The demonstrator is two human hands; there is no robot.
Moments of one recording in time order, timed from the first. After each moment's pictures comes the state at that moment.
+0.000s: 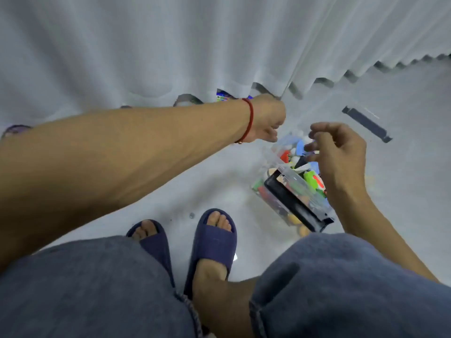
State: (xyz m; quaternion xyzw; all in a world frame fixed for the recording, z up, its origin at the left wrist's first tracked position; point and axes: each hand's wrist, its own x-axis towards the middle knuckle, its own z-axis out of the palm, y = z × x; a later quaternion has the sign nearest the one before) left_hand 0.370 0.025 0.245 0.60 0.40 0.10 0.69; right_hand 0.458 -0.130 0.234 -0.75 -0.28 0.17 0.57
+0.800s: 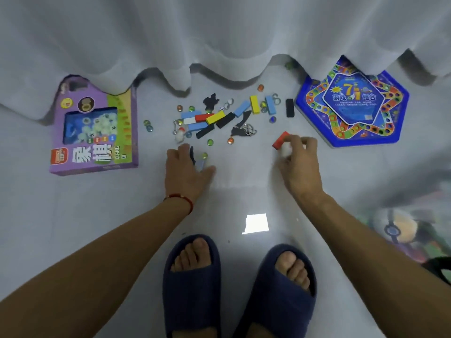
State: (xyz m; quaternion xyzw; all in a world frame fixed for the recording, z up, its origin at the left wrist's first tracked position) left_hand 0.124 0.114 -0.030 0.61 0.73 0.15 0.29; right_hand 0.371 0.089 -0.013 -0.79 -0.53 0.25 0.20
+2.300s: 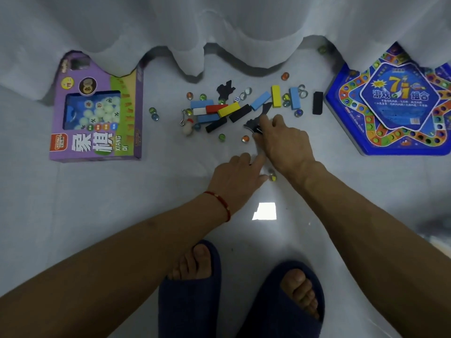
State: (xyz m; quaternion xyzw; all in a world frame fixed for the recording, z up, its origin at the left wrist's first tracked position) left_hand 0.191 0.115 -0.060 0.85 0.51 0.04 0.12; right_hand 0.341 0.174 -0.050 -0.64 -0.77 0.09 -0.02
